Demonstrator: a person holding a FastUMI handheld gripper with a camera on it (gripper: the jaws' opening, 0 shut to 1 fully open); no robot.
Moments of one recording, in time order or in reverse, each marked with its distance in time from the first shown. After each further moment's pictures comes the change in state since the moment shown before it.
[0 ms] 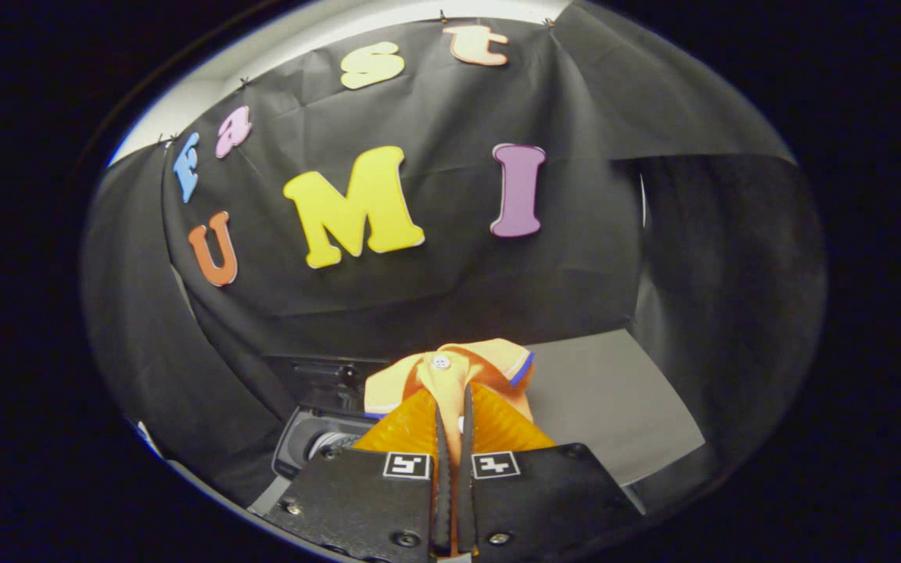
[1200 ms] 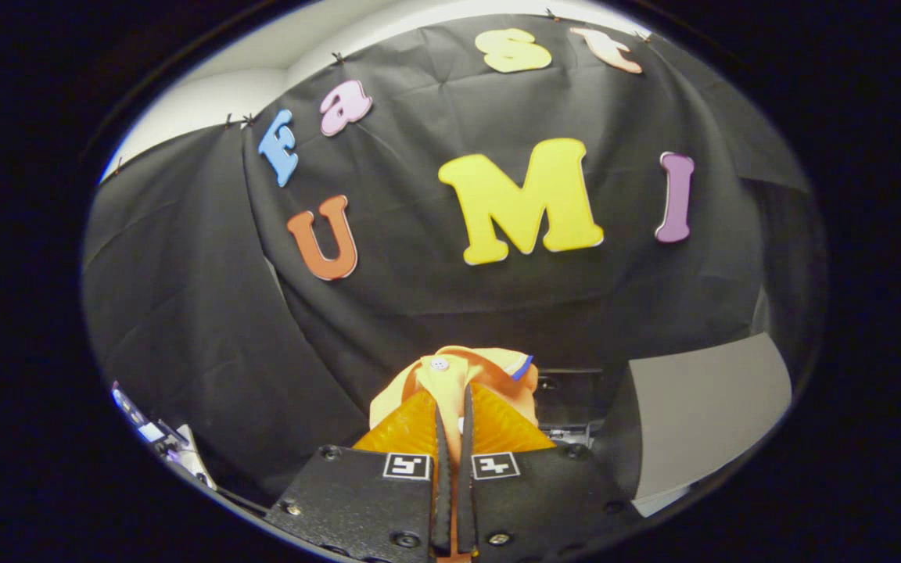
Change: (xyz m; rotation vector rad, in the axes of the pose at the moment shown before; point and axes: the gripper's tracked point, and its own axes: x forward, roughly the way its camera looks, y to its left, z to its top) arm 0.044 0.291 -0.034 -0.036 0.113 0.274
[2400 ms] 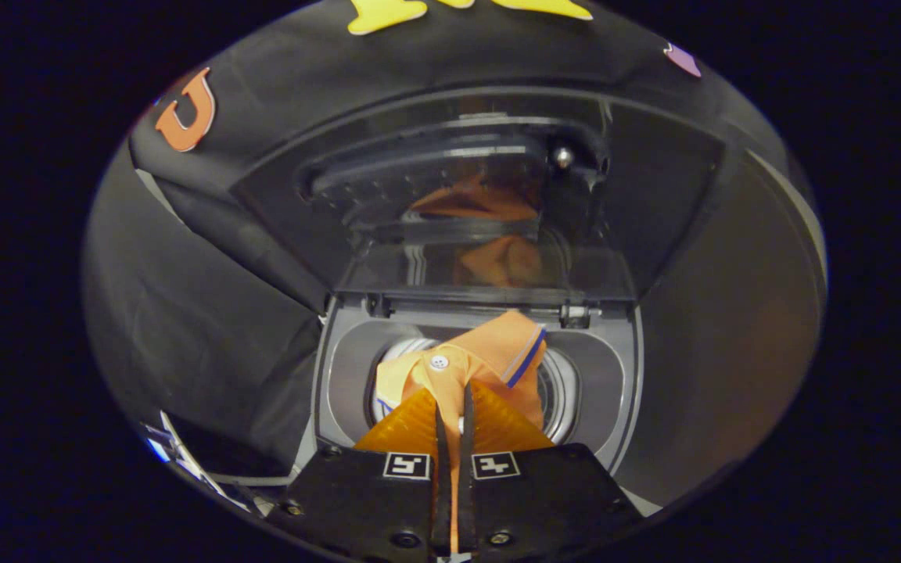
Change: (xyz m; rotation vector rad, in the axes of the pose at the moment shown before) arm 0.227 -0.085 -0.224 0.161 0.645 -0.200
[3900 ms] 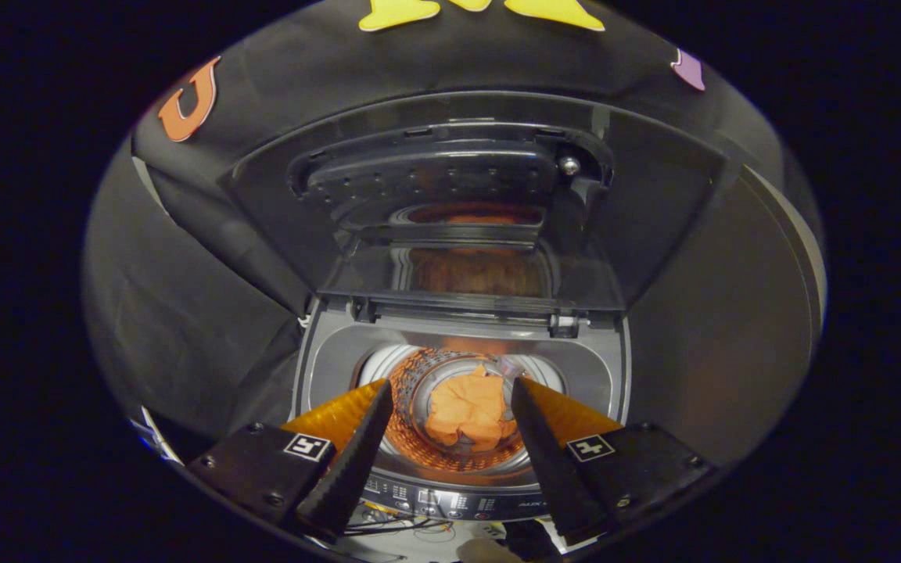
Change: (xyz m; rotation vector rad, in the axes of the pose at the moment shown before) arm 0.003 -0.004 0.012 -0.060 -0.089 -0.078
